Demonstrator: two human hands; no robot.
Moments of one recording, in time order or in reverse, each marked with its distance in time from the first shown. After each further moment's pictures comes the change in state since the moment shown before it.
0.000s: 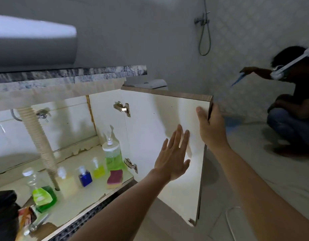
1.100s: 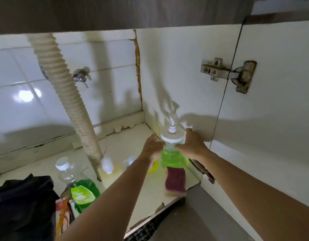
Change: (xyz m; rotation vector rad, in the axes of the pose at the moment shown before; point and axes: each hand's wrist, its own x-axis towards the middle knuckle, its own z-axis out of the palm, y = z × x) left_hand -0.042 -0.381 0.086 -1.009 -0.002 -1.122; right_hand -0.033 0.083 0.429 -0.345 -0.845 0.251
